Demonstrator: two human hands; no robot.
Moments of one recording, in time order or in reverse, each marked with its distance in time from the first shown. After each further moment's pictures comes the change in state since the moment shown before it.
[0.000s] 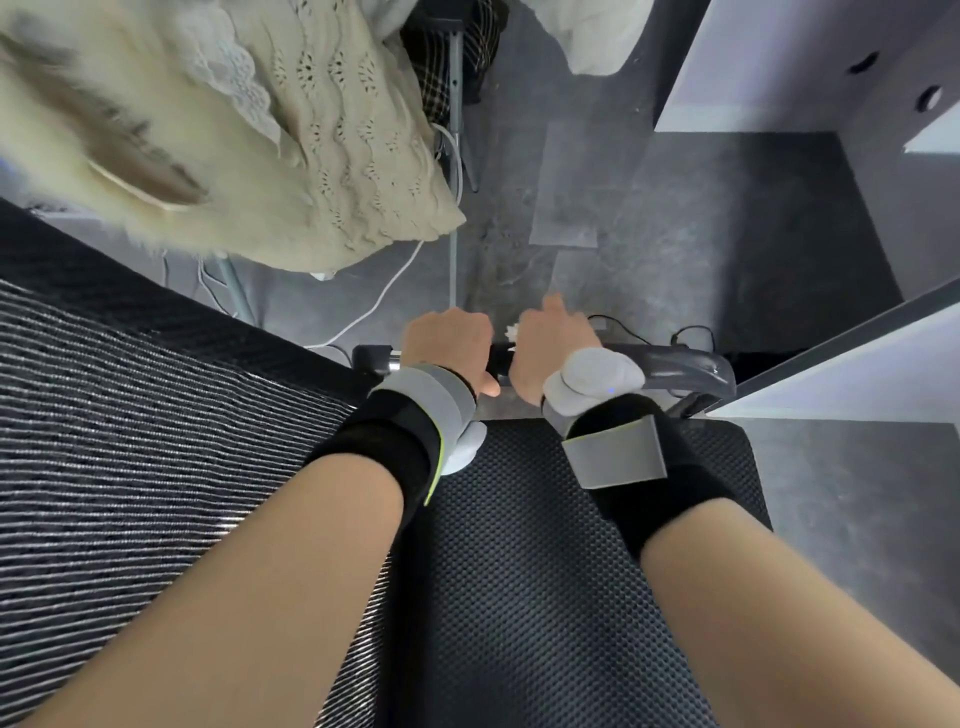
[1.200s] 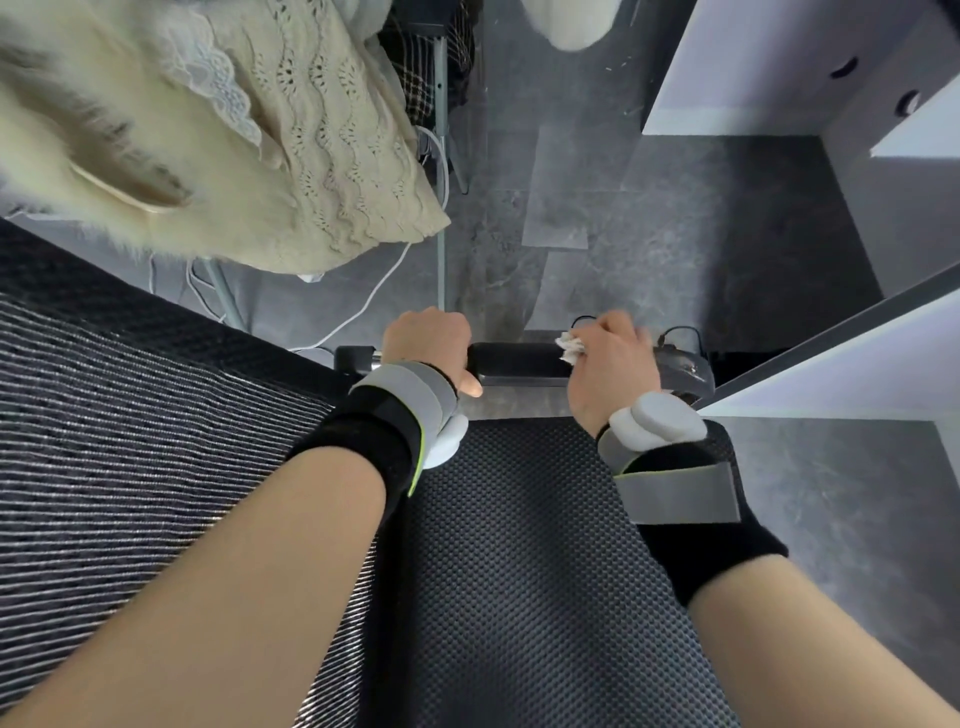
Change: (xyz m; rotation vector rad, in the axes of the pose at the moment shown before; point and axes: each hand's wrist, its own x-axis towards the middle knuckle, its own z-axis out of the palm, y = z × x) left_hand 0.009 -0.004 0.002 -0.013 -0.074 -0.004; right_hand -0.016 0.067 0.026 0.218 0.317 0.060
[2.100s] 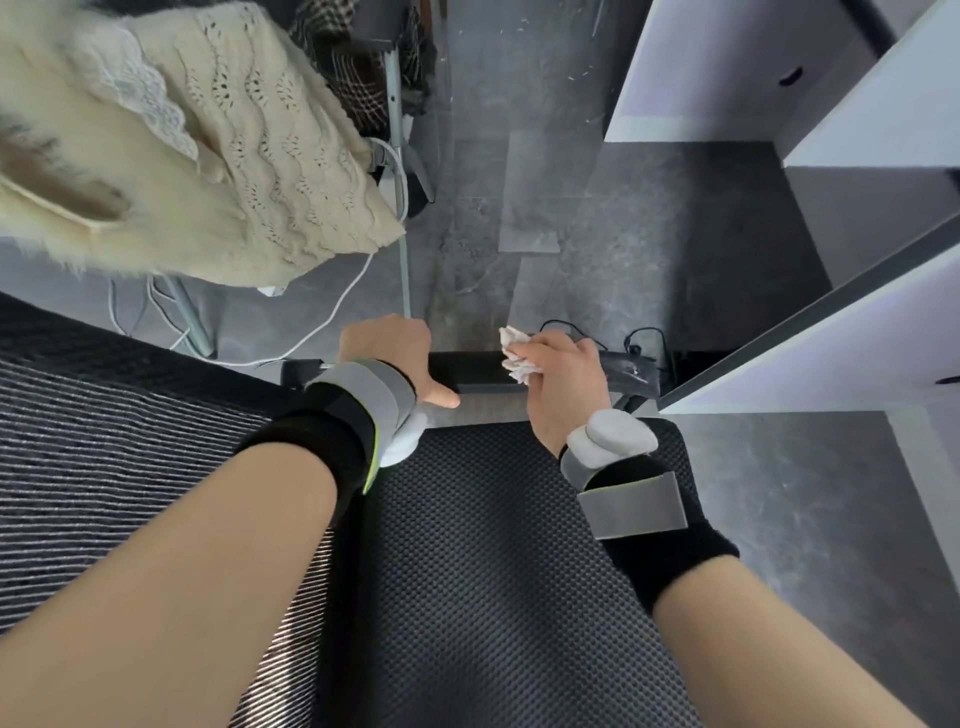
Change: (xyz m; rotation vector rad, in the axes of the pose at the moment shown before) left_hand -0.006 0.027 -0.017 0.068 -0.041 -0.044; right_hand -0.007 0.030 0.003 0.197 0.054 -0.132
